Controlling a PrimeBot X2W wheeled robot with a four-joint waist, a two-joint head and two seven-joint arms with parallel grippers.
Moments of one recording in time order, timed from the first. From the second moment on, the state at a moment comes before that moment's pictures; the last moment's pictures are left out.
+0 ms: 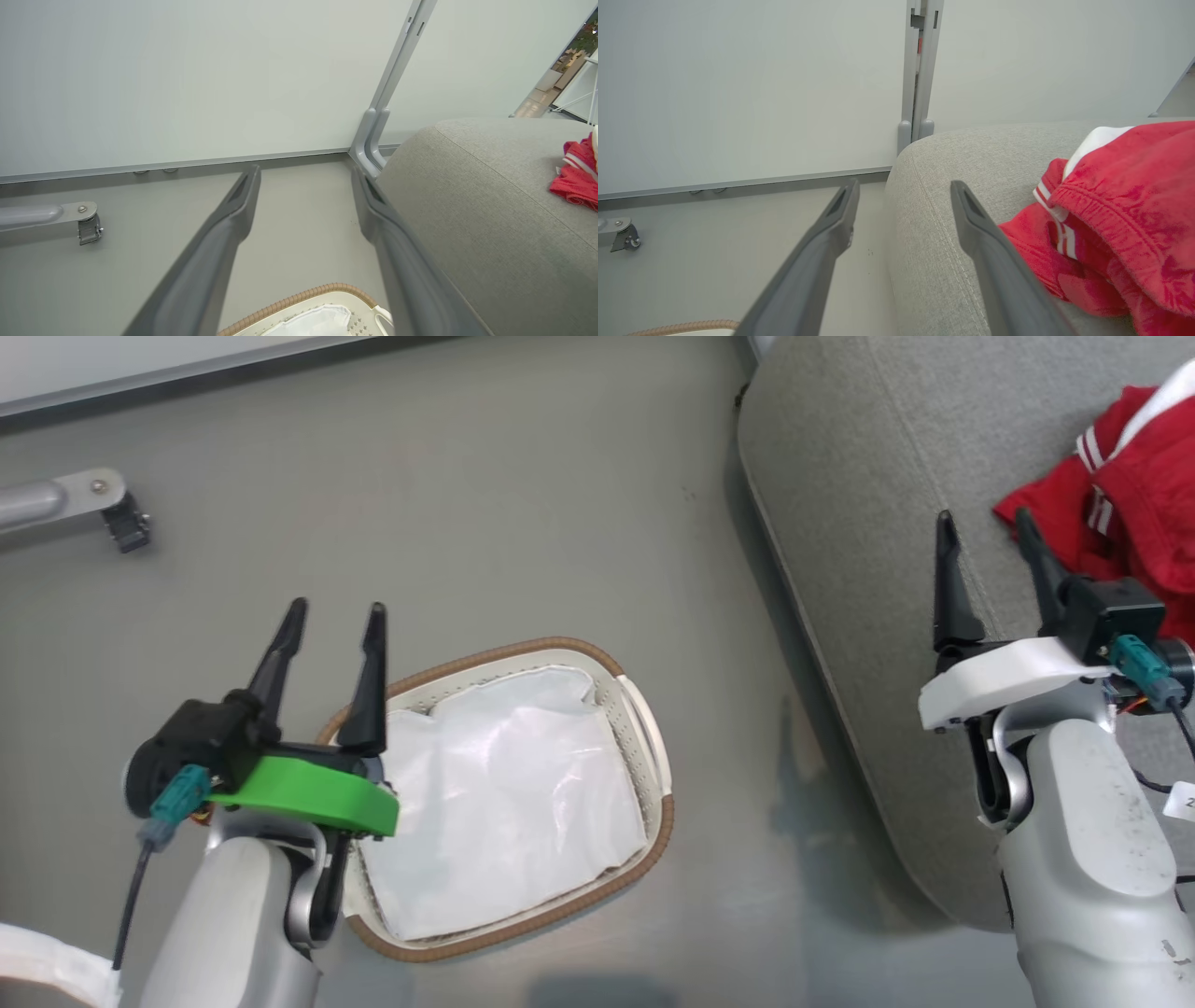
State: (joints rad) left arm -0.35 0.16 -0.23 0.30 -0.38 -0.13 -0.26; right arm -0.52 -0.05 -0.10 0.43 0.08 0.13 -0.26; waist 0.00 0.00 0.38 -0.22
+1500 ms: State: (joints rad) left arm -0.10 0.05 0.07 0.39 -0.23 -0.13 -0.26; right arm -0.28 -0.05 0.08 0.47 0.23 0.13 -0.26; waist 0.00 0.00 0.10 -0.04
